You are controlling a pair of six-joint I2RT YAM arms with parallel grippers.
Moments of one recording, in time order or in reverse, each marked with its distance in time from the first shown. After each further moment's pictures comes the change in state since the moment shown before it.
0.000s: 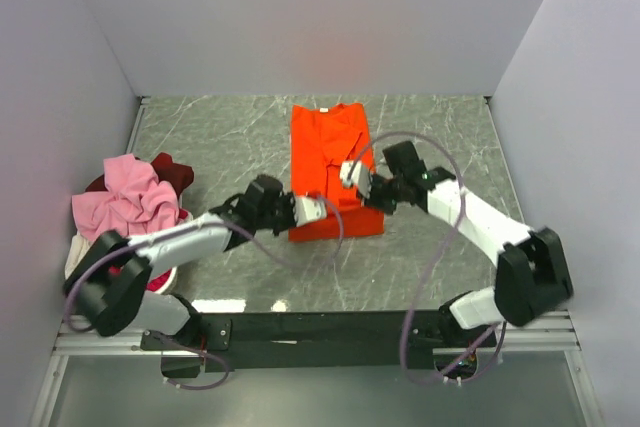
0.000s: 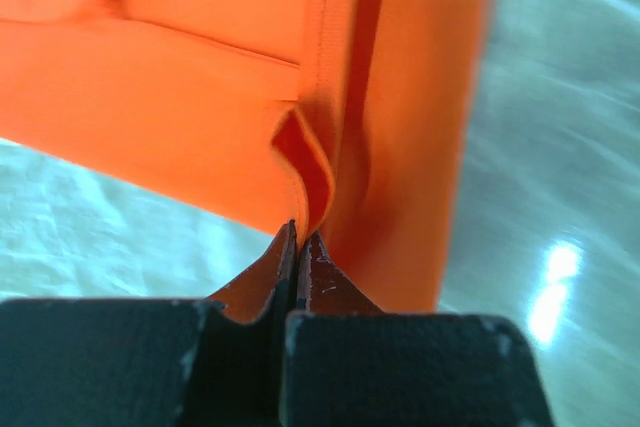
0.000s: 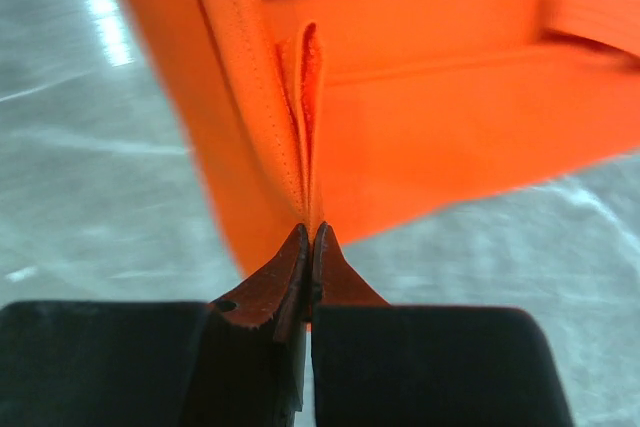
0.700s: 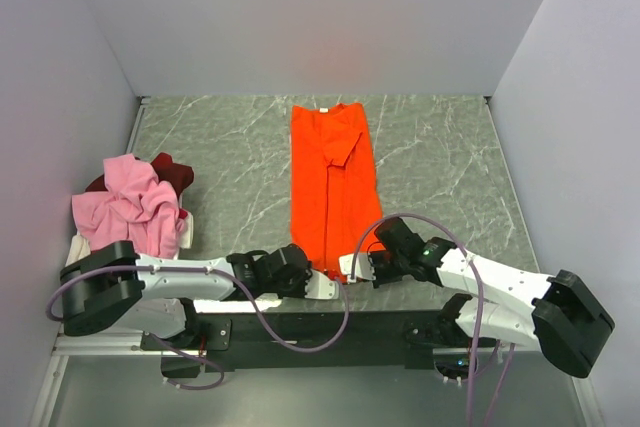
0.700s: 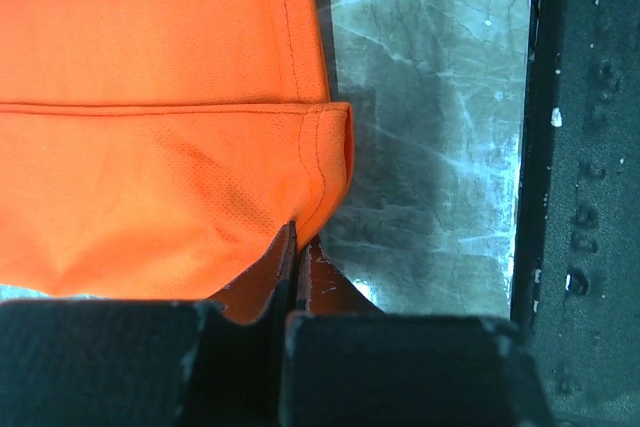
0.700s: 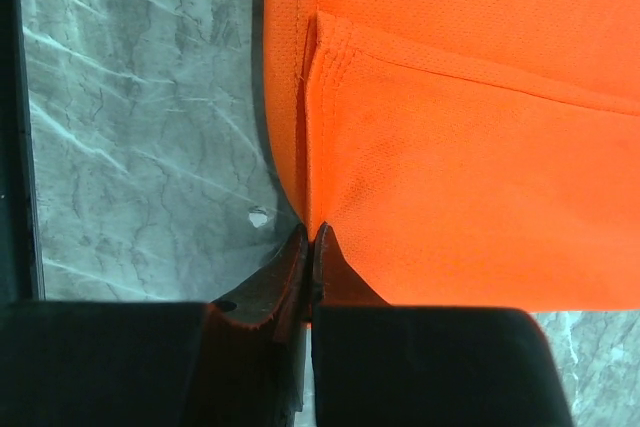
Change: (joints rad) left arm -0.460 -0.036 -0.186 -0.007 -0.185 -0.131; right arm 0.324 -0.311 -0.518 0.119 0.108 -0.113
